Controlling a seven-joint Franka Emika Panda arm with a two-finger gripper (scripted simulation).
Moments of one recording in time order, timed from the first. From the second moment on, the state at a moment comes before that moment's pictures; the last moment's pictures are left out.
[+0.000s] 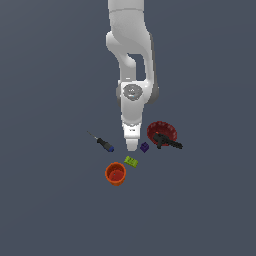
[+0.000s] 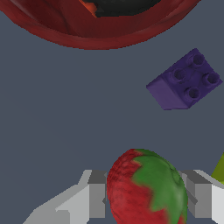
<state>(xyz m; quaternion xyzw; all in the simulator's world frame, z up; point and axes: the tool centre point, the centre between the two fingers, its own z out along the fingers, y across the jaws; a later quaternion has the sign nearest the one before) -0.074 0.016 0.052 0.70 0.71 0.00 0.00</state>
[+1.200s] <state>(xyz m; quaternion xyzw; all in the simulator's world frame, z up) -0.114 -0.065 0.237 0.70 0.71 0.00 0.00</state>
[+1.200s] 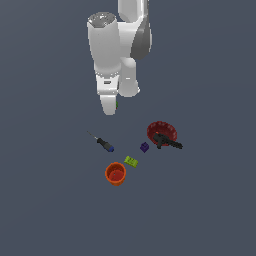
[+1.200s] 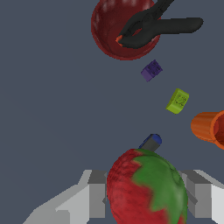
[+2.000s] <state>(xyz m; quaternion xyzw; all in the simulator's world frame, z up) -0.137 -0.118 0.355 0.70 0.71 0.00 0.00</state>
